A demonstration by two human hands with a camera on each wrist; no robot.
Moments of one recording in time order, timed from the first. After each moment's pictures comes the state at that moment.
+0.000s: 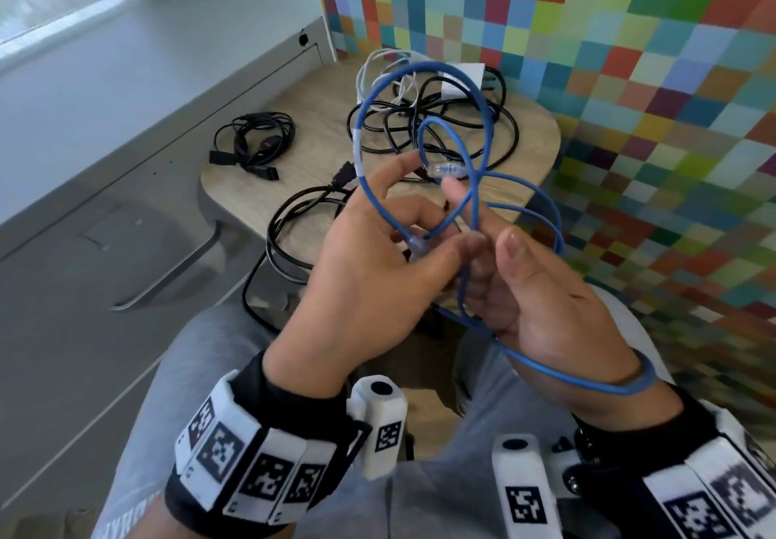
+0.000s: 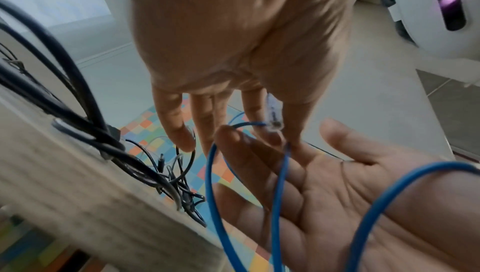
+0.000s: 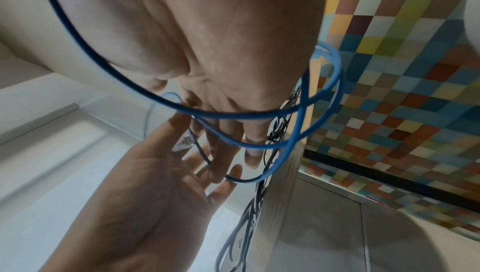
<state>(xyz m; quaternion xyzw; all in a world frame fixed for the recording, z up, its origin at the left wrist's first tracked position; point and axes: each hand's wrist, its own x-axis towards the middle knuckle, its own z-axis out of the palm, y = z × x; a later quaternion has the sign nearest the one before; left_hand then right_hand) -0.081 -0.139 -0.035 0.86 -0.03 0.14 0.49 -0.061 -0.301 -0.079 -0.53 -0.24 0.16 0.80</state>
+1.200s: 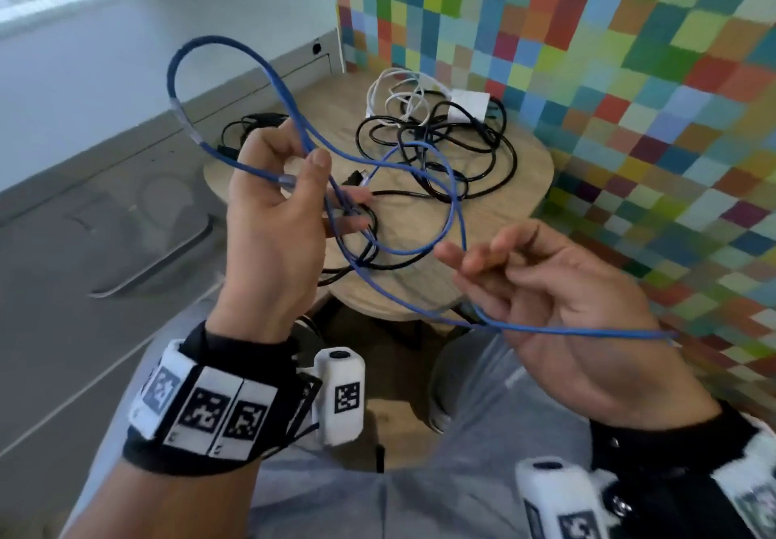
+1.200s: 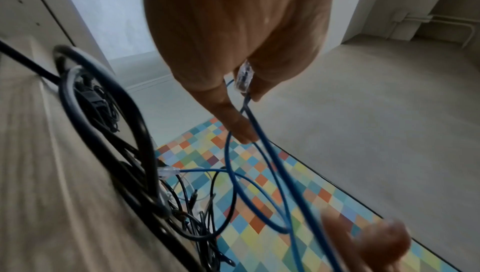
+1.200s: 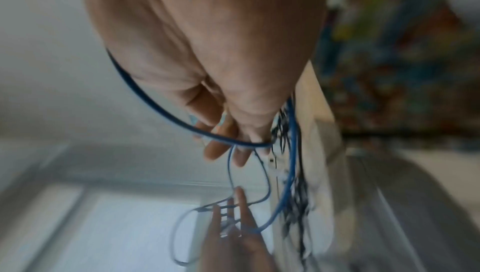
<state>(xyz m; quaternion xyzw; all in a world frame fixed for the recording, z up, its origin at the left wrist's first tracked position) -0.071 -0.092 -0.022 0.64 0.10 0.29 0.70 -0.055 -0.315 -0.046 -0.48 -0.09 0.22 0.85</state>
